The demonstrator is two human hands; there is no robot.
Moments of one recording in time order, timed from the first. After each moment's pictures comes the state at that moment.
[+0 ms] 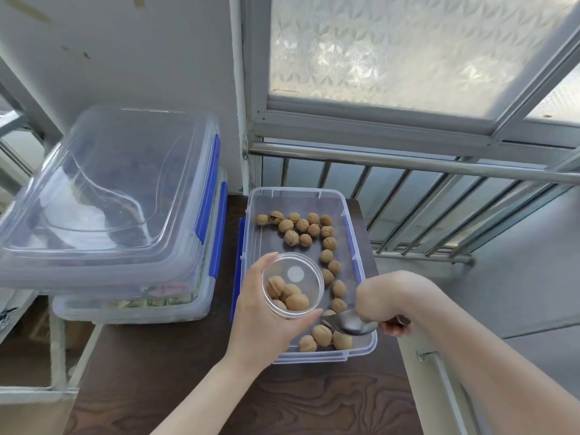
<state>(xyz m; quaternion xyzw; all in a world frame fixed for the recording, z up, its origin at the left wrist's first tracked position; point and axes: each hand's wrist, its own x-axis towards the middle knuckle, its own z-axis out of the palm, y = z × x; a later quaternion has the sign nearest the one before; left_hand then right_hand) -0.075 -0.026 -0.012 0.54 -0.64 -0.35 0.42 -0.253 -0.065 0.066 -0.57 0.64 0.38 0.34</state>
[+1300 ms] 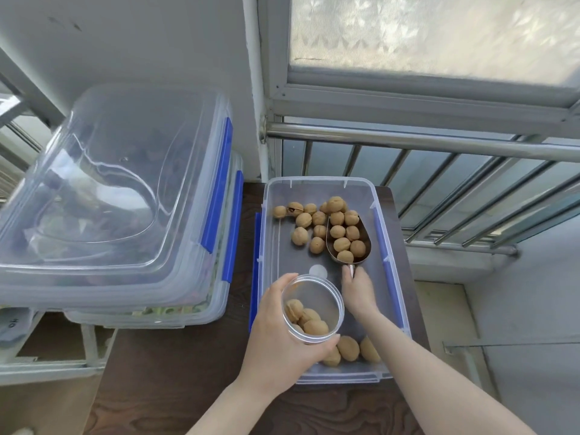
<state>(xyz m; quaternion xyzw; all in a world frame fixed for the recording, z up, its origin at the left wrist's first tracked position) -0.077 -0.035 -0.037 0.59 -0.61 -0.41 0.33 -0.241 -0.118 -0.120 -0.37 0.80 -0.24 0.40</state>
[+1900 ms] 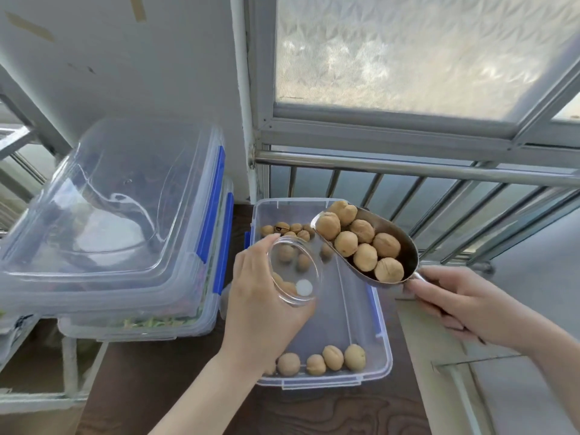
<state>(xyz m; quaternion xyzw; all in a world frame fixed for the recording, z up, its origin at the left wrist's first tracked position) -0.080 -0.060 0.028 0.56 -0.70 -0.18 0.41 -0.332 -0.047 0.097 -0.55 0.62 -0.18 0.52</state>
